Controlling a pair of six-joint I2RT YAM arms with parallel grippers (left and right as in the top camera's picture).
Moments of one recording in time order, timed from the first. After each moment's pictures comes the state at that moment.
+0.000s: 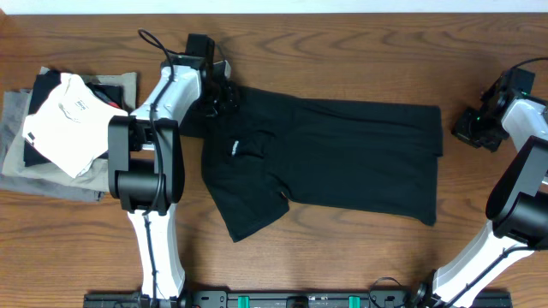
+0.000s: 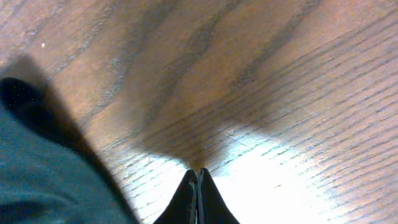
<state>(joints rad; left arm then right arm) -0.10 2.25 1.70 -0.81 0.34 -0.25 -0.40 2.05 1.39 -0.70 -0.06 0.18</state>
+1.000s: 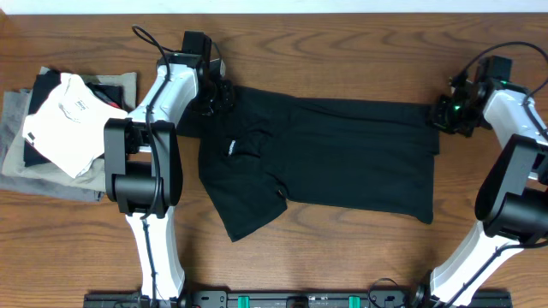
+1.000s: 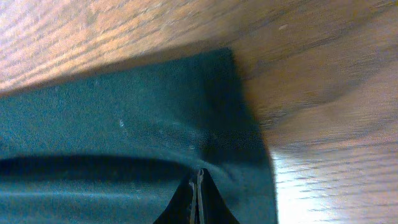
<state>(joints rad) -0.10 2.22 1.70 -0.84 0.28 -0.25 -0.28 2.05 1.42 -0.72 -0.29 0.11</state>
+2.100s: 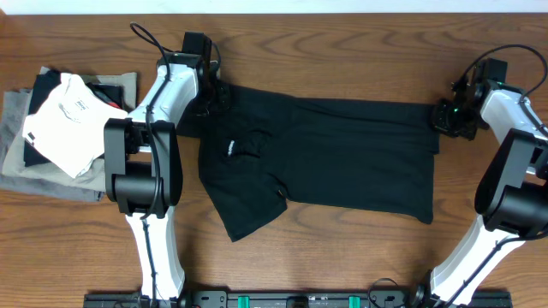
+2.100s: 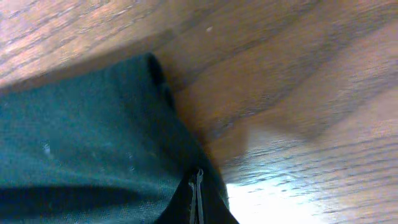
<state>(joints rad) -0.10 2.22 1.70 -0.86 0.13 -0.23 -0.30 2.10 1.44 -0.71 -0.16 0.12</state>
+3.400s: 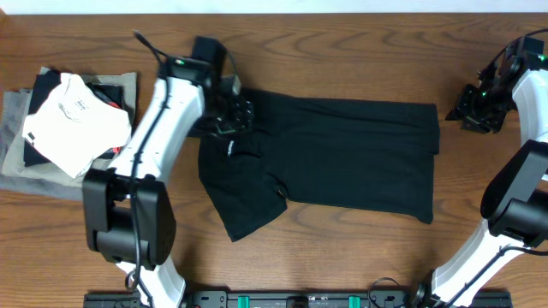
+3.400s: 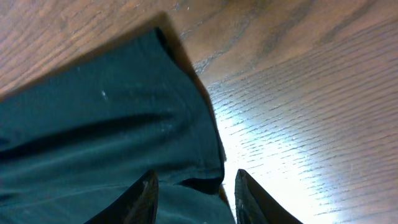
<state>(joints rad) -0.23 1.89 1.54 -1.11 0.32 -0.30 -0.35 2.06 1.71 -1.13 -0.20 0.17</state>
